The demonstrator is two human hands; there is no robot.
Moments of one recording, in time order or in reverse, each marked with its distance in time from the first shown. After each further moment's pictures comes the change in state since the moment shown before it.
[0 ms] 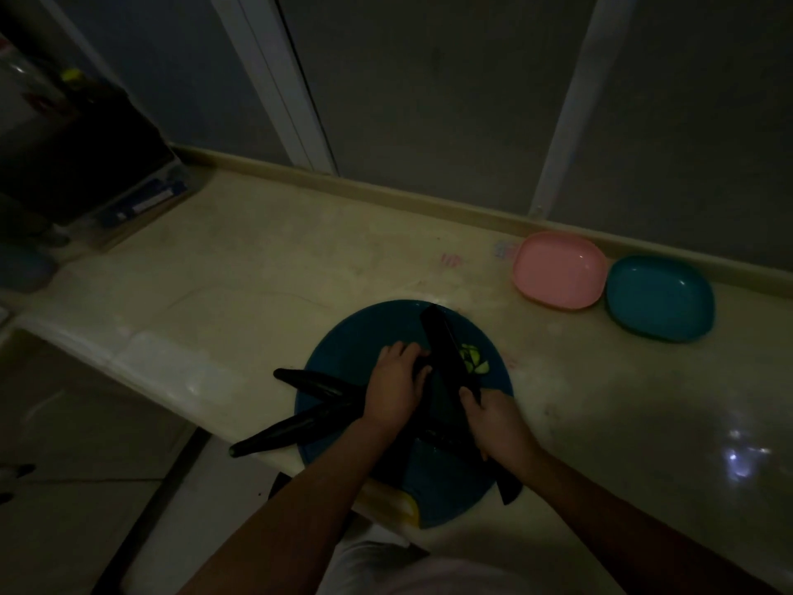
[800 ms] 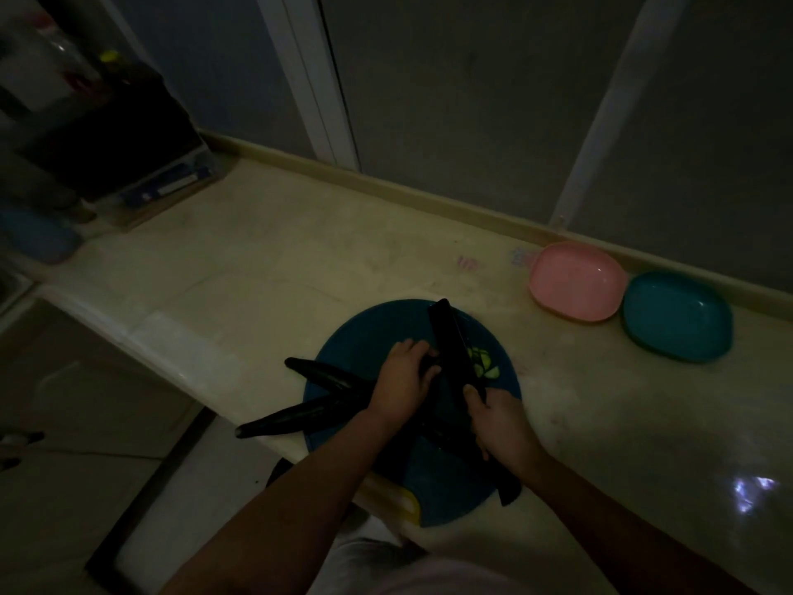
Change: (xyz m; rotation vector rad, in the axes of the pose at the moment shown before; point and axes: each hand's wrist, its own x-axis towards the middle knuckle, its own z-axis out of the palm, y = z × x) left_hand 0.003 0.000 -0.005 -0.094 -0.019 -0.033; right_hand -0.006 -0.013 -0.004 0.135 -0.042 0.013
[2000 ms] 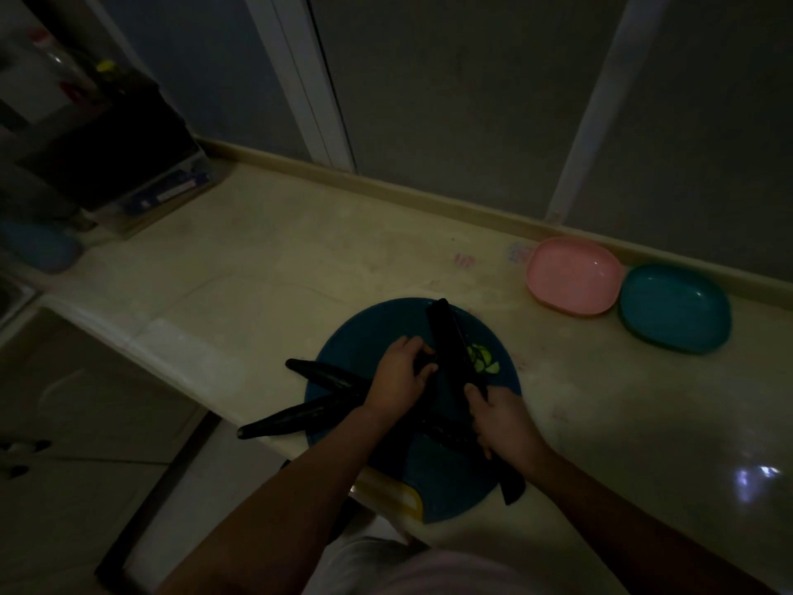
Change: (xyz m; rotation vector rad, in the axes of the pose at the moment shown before) left_hand 0.002 -0.005 -0.004 -0.089 -0.038 -0.038; right_hand -0.001 0.004 -0.001 0.029 -0.007 0.001
